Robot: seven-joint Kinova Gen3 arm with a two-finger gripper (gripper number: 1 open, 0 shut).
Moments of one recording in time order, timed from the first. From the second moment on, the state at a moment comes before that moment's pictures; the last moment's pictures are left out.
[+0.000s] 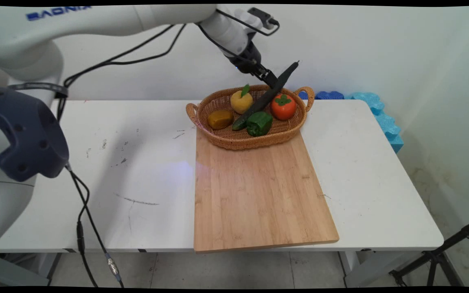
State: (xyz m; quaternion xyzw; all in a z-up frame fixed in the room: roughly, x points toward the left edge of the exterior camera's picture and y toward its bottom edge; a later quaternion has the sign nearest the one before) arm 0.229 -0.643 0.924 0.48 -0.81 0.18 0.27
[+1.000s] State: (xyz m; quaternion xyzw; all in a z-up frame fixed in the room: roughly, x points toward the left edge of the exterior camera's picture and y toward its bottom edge) arm 0.199 -0.690 0.869 0.49 -0.82 0.17 0.25
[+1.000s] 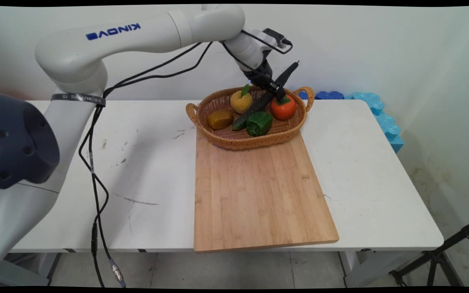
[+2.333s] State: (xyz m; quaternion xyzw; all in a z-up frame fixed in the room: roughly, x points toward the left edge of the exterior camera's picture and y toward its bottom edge) arm 0.200 -0.655 0.943 0.45 -0.83 0.18 0.27
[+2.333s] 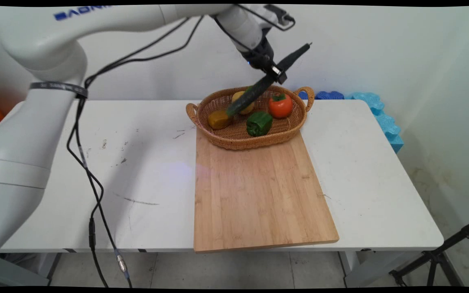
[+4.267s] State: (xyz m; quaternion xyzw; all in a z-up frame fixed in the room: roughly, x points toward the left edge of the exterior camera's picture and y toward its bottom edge) arm 0.193 -0.434 0.926 0.30 -0.93 0.14 0.18
